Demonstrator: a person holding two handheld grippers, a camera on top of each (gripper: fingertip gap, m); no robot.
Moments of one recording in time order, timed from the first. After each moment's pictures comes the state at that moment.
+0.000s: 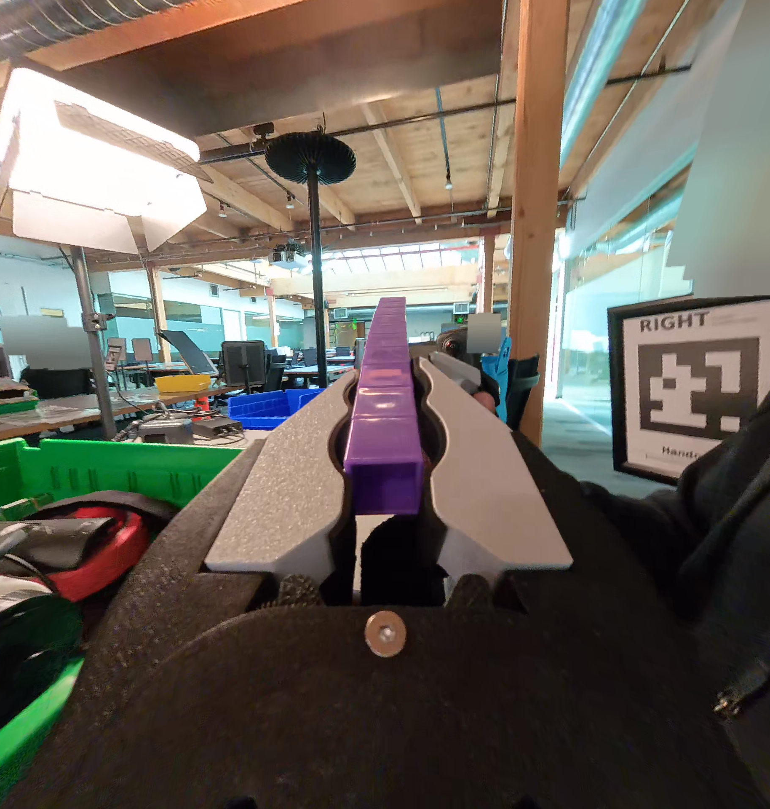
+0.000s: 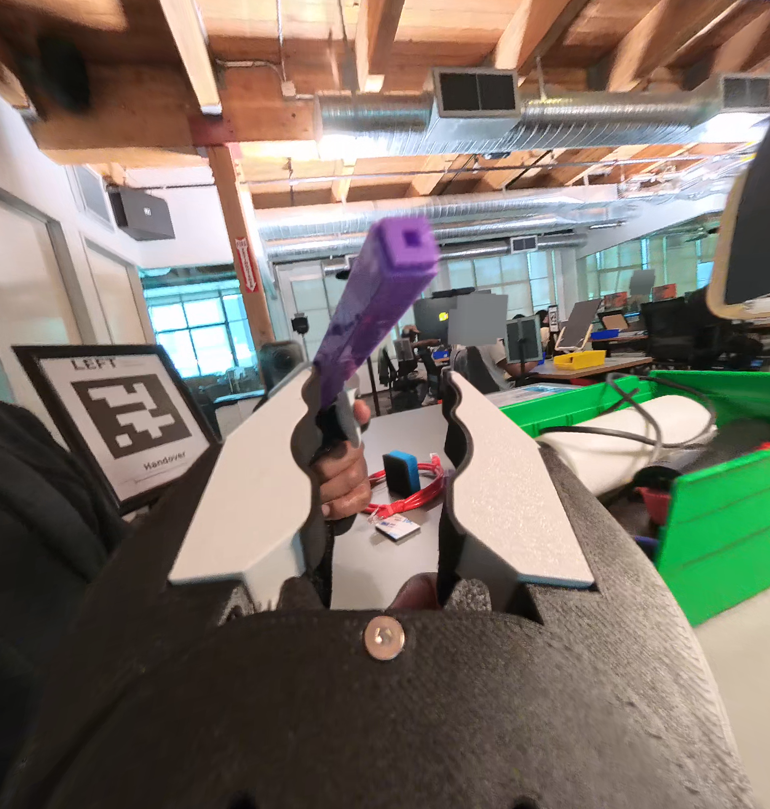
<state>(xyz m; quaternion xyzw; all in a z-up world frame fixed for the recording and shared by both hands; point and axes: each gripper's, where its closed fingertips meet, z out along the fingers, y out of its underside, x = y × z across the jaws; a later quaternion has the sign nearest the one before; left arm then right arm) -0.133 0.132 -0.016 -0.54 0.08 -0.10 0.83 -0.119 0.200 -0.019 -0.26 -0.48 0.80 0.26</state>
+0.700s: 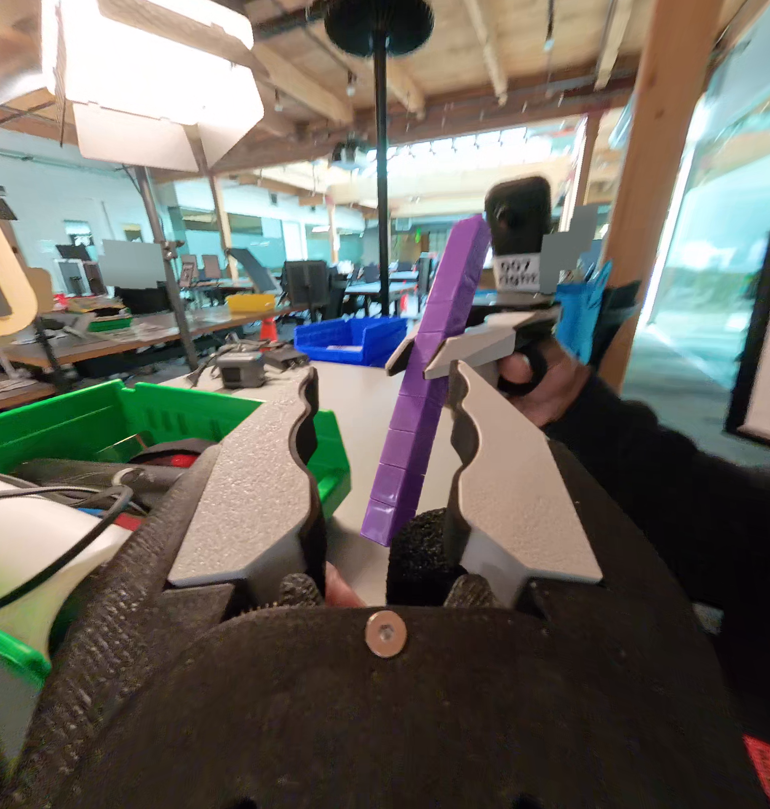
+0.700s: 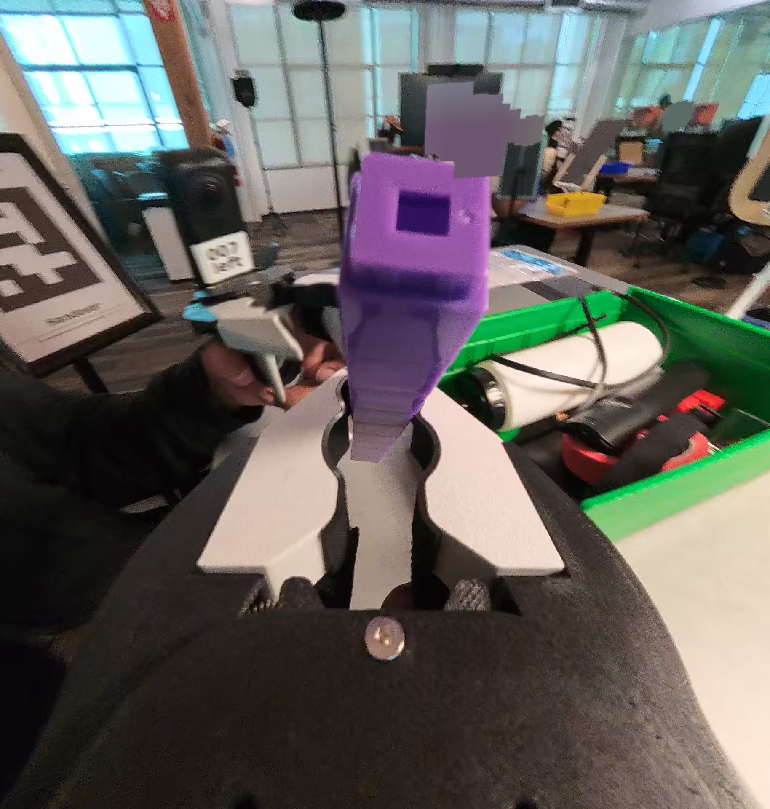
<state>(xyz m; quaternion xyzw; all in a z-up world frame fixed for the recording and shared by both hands) -0.171 0.172 -0.023 -0.64 0.03 -0.02 0.77 -0.171 0.195 -0.034 -0.29 -0.67 0.63 0.25</state>
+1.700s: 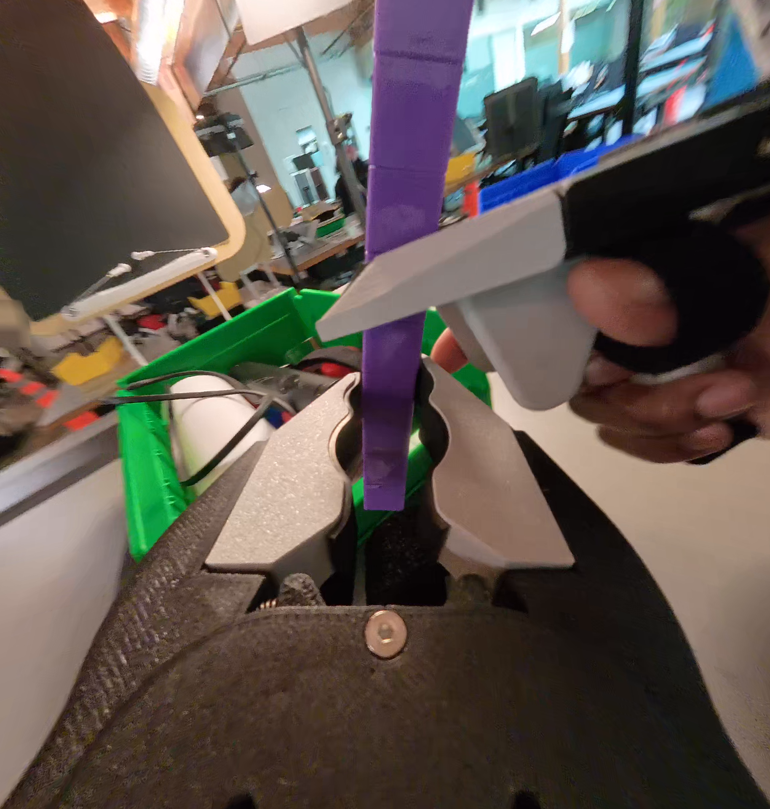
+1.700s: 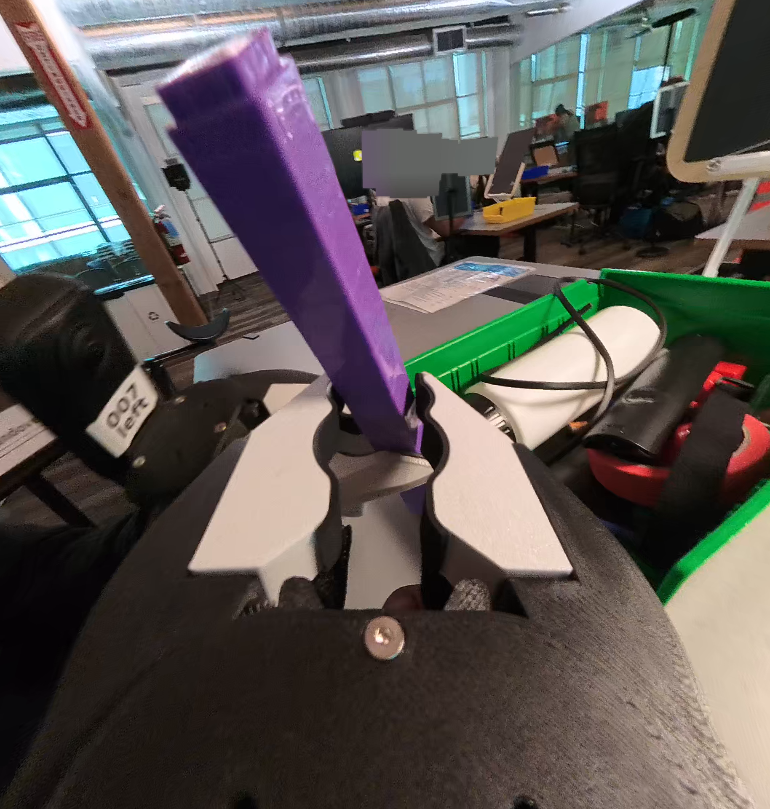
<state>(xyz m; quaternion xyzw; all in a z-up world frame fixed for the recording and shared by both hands) -0.221 0.202 -0.076 -0.73 -0.05 0.26 0.63 -0.224 0.172 -0.038 -0.39 -0.59 0.66 0.26</state>
